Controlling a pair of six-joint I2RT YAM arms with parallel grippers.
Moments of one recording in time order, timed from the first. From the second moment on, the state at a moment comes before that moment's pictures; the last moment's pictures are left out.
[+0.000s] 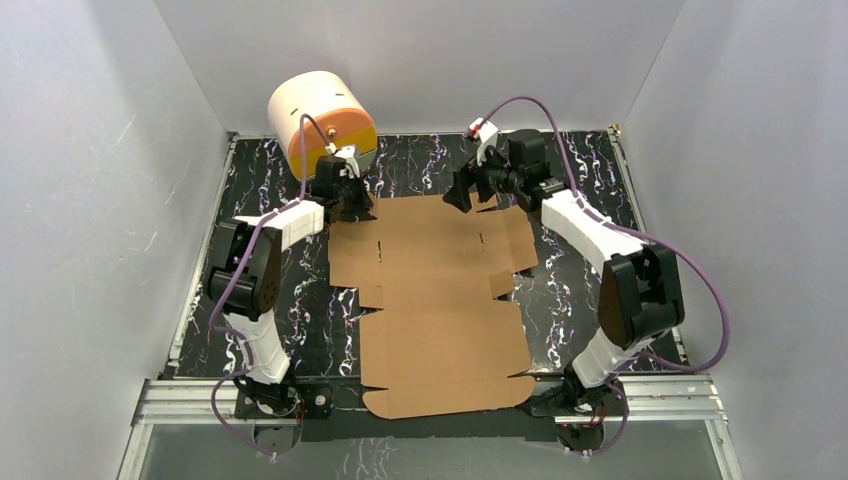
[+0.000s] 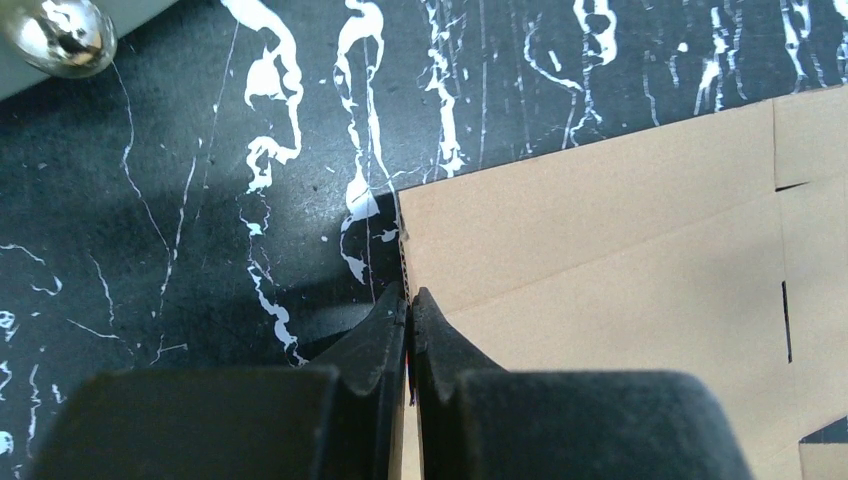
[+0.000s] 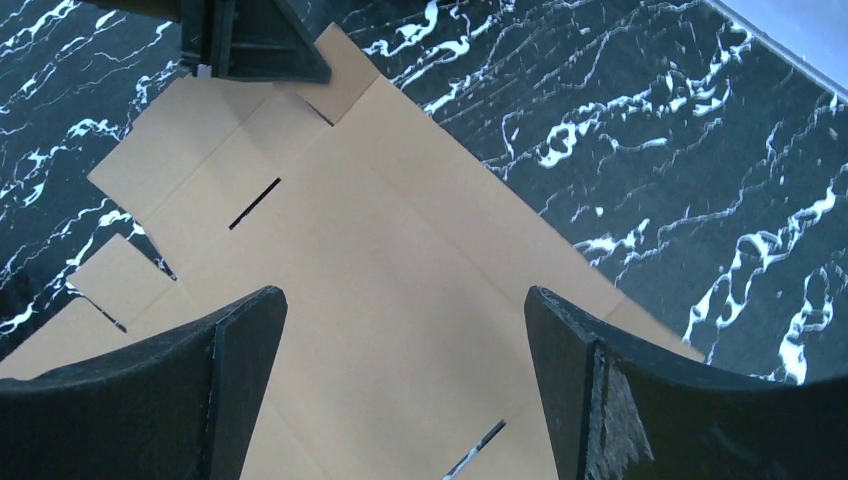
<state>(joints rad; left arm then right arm) -0.26 1.89 1.20 0.00 0.16 -0.31 0.39 1.61 1.22 -0.07 -0.54 -0.09</state>
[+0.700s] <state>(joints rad) -0.31 1.67 1.00 0.33 0.25 -0.17 0.36 2.03 1.76 -0.48 -0.67 -0.56</state>
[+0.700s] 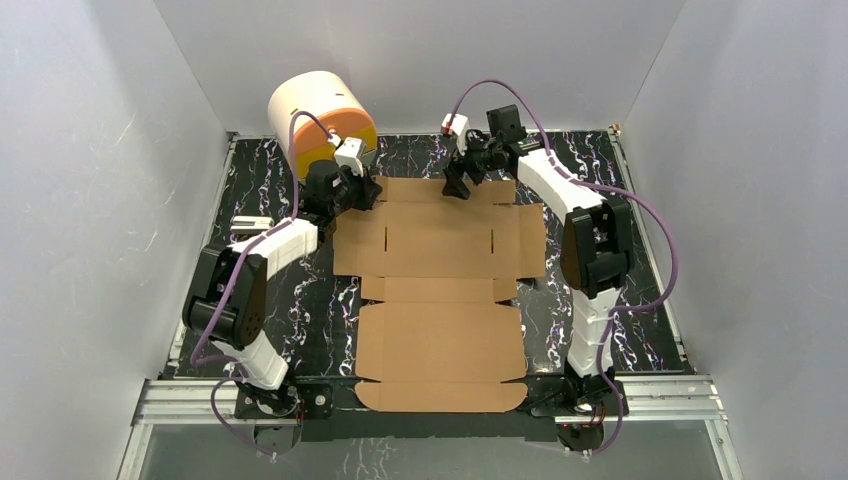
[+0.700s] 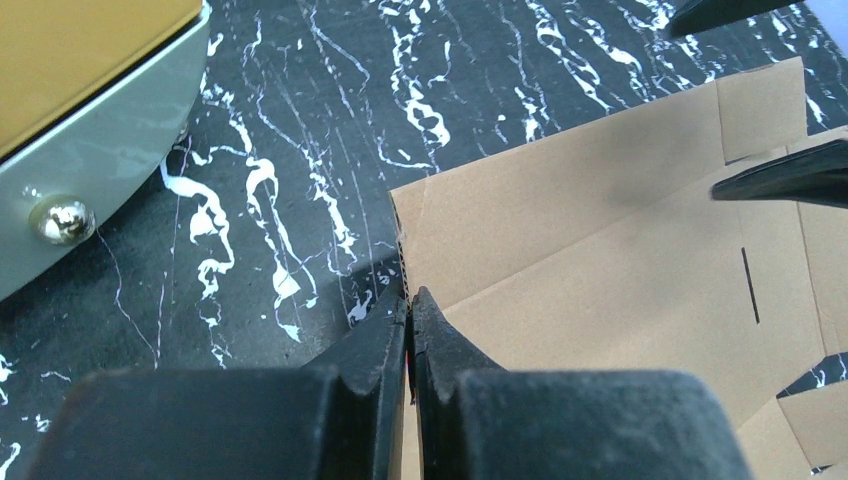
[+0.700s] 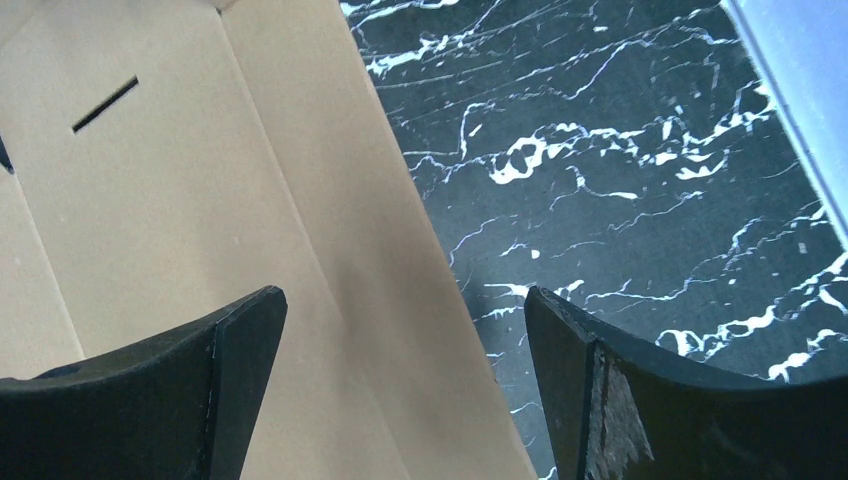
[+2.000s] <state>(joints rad) -0.33 1.35 0.86 0.34 0.16 -0.29 0.55 1.82 1.70 -0.66 -0.45 -0.87</state>
